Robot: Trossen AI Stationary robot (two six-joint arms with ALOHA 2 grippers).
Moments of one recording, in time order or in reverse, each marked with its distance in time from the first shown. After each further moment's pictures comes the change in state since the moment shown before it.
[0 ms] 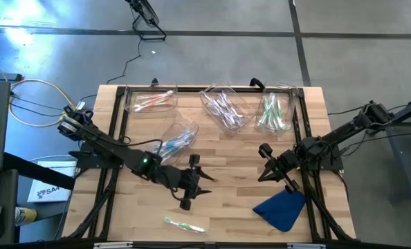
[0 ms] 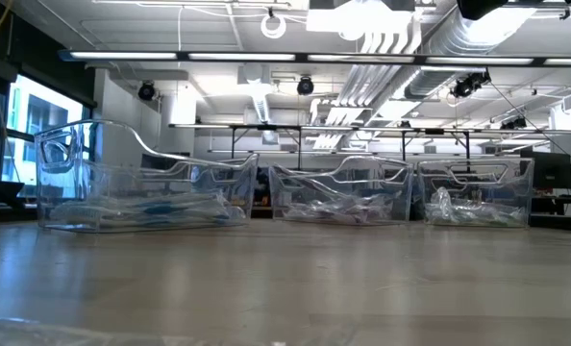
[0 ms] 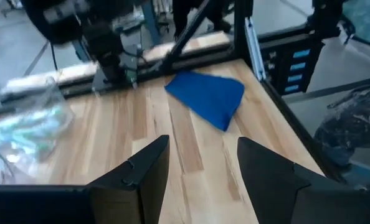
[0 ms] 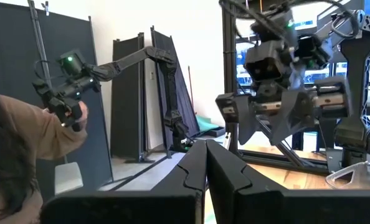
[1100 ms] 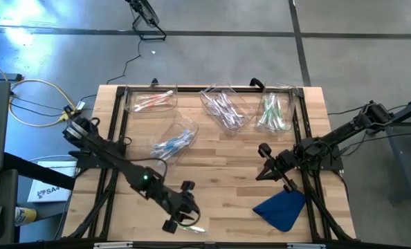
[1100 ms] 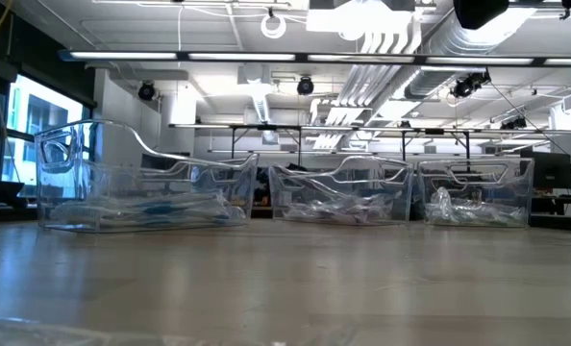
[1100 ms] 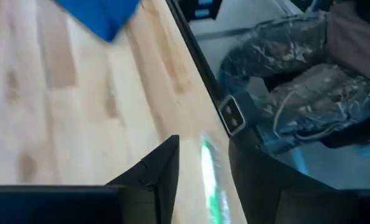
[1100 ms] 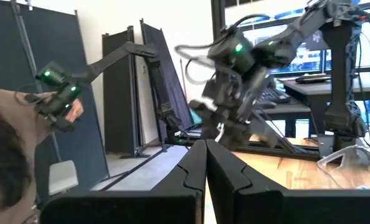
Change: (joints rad) left arm -0.134 0.088 0.025 -0.197 0.258 -0.276; right arm -0.003 0.000 0.001 -0.039 0.032 0.026
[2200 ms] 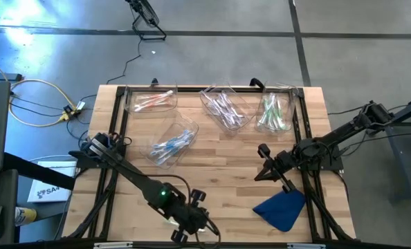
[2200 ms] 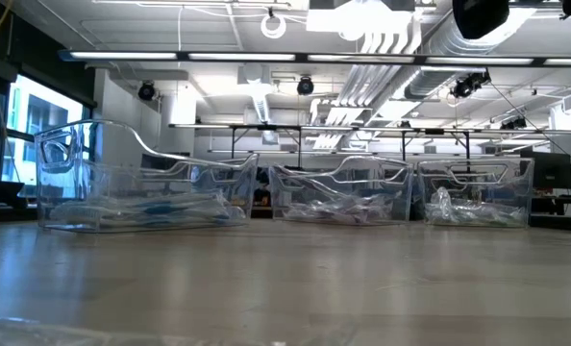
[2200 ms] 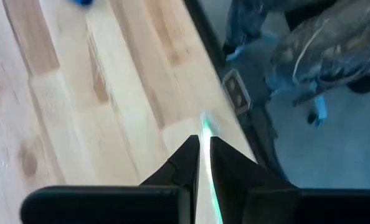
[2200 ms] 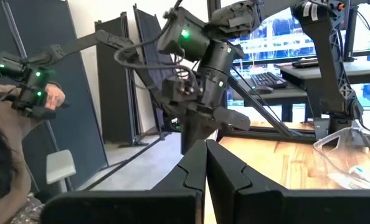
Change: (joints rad) left arm -0.019 0.313 0.516 -0.498 0.005 0.052; right arm 0.001 0.000 0.000 -0.059 0.020 0.012
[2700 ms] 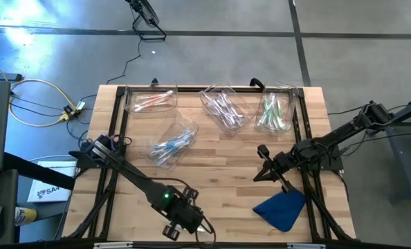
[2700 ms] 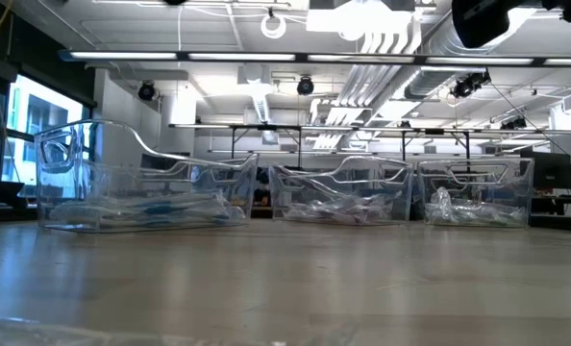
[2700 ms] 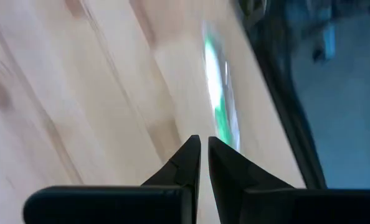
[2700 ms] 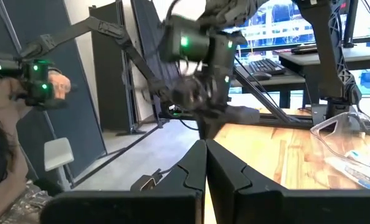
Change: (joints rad) left arm -0.002 0.032 0.007 -0.225 0.069 0.012; right arm 0.000 0.000 0.000 -0.060 0.003 -0.003
